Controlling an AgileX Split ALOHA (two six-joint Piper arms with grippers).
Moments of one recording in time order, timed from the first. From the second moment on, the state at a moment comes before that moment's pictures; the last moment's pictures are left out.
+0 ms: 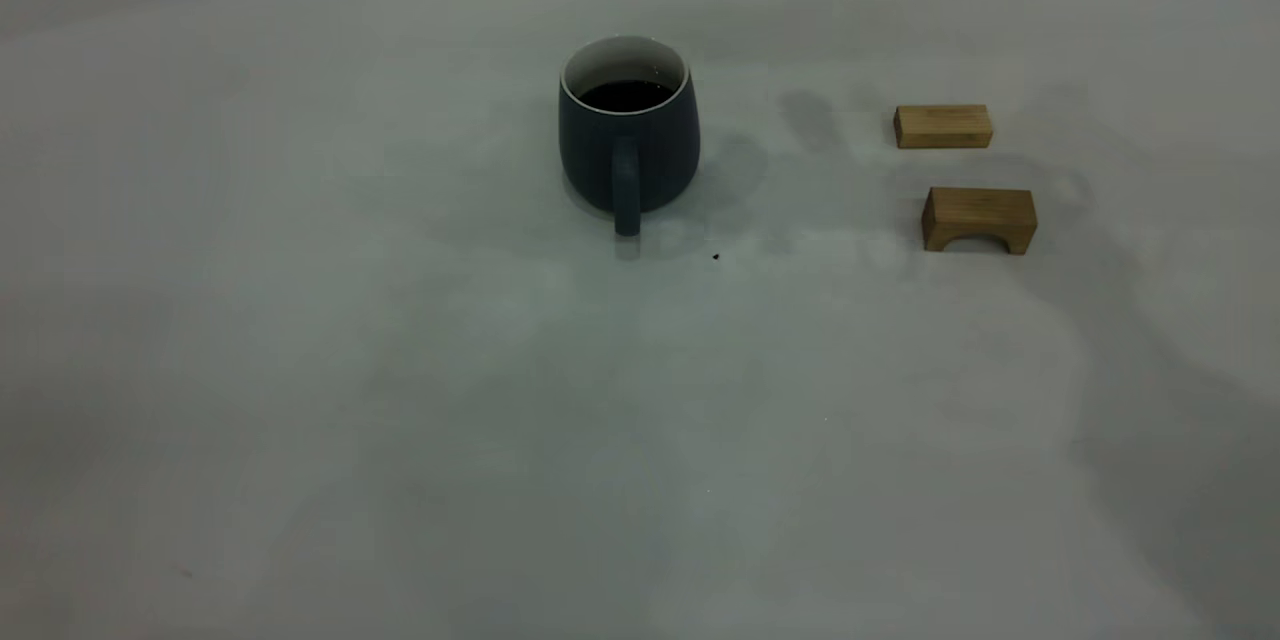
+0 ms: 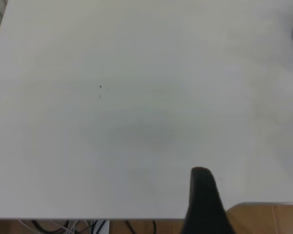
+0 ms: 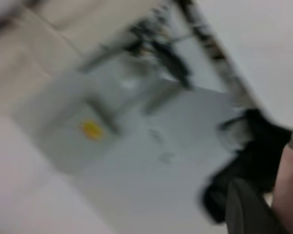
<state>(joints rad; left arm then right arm) -0.05 -0.02 -0.49 0.06 1.13 -0.06 0.20 2.32 -1.48 1.71 1.15 -0.22</state>
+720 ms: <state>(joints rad) -0.05 -0.02 -0.49 0.06 1.13 -0.06 0.23 2.46 -1.62 1.75 1.16 0.65</state>
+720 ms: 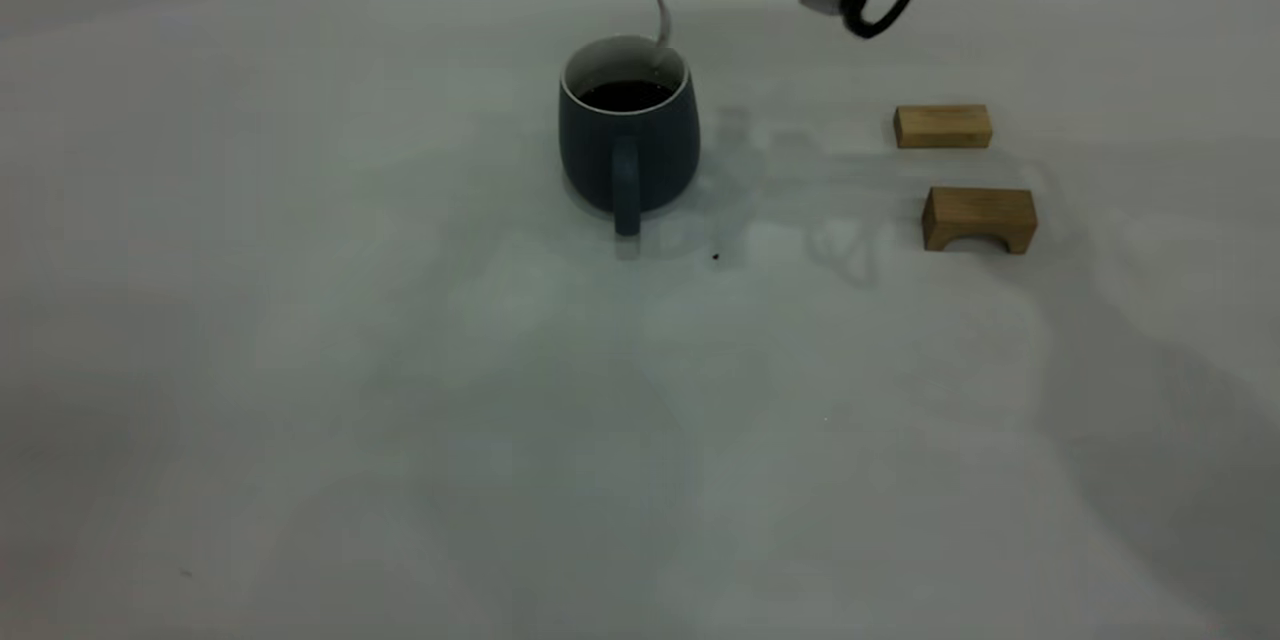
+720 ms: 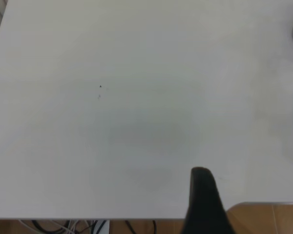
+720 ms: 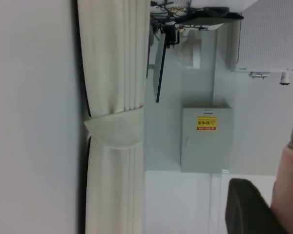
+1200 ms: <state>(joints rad) -0.05 -0.02 -0.49 0.06 1.13 -0.06 0.24 2.66 -1.76 1.75 1.16 0.66</state>
